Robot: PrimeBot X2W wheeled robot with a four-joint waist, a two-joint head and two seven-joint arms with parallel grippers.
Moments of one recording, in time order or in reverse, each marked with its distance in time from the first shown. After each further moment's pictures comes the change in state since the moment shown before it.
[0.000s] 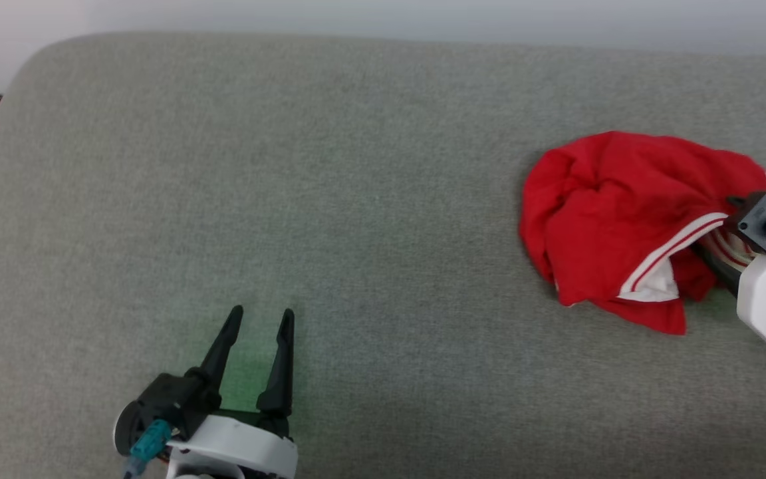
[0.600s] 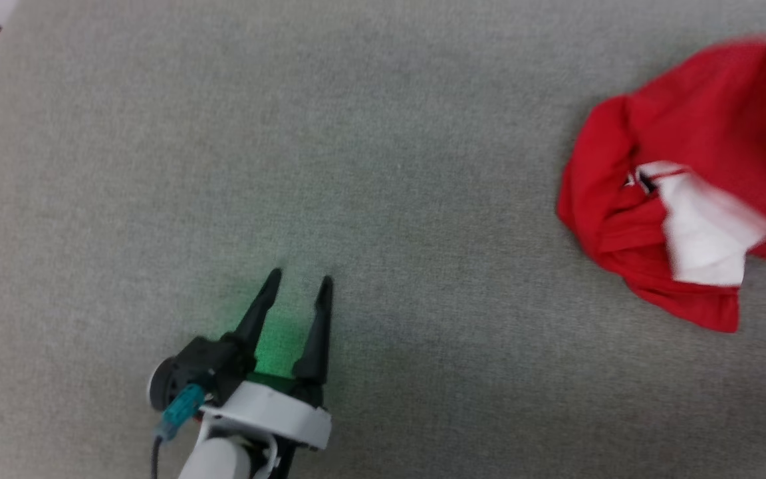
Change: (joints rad) left arm -0.093 -0.015 -0.078 0.015 -0.015 0.000 0.000; right arm -0.365 0.082 0.074 0.296 0.178 0.000 -0.134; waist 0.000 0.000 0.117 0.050
